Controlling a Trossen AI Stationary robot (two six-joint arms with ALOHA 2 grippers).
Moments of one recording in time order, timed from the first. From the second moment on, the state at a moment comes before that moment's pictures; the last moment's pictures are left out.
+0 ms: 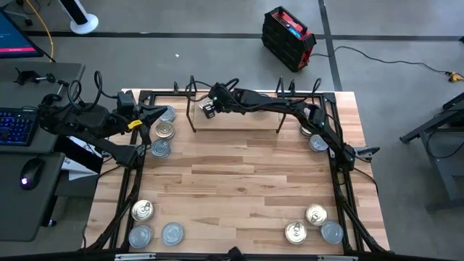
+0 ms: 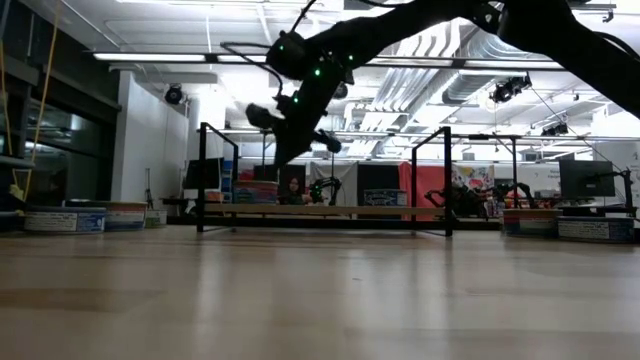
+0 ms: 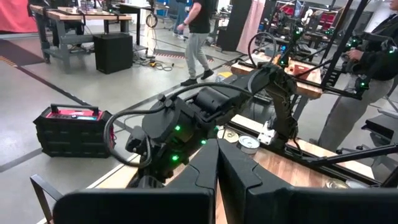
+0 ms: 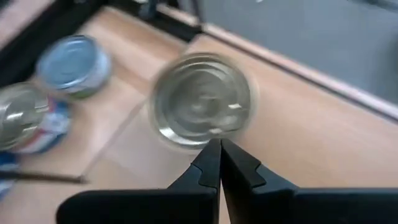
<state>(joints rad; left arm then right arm) -0.33 0.75 1.20 -0.66 -0.81 -0.32 -0.33 2.31 2.07 -0.60 0.30 0.56</state>
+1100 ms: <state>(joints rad) -0.33 0.75 1.20 -0.65 -0.81 -0.35 -0.39 2.38 2.06 -0.50 0.21 0.75</state>
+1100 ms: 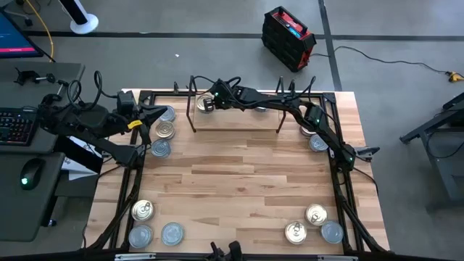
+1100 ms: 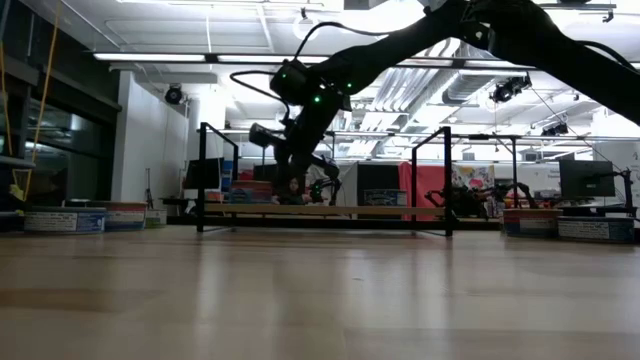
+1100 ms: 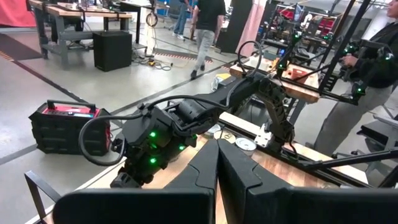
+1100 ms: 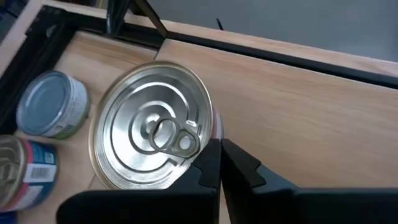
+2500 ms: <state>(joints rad) -0.80 0.90 0.64 -0.83 -0.19 -1.03 -0.11 1.85 1.88 -1.31 0.37 0.46</state>
